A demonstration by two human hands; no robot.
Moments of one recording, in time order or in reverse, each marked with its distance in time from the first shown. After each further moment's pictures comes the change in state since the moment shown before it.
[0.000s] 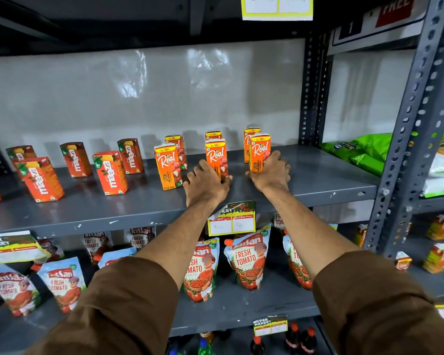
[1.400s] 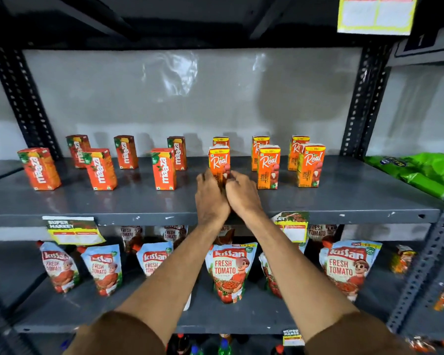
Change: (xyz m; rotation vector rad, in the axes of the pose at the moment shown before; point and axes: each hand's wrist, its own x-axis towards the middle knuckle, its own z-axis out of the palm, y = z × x) left_hand -0.020 -0.085 -0.048 -0.454 0.235 -0.046; right_hand -0.112 -0.117 0.067 0.385 -0.405 -0.132
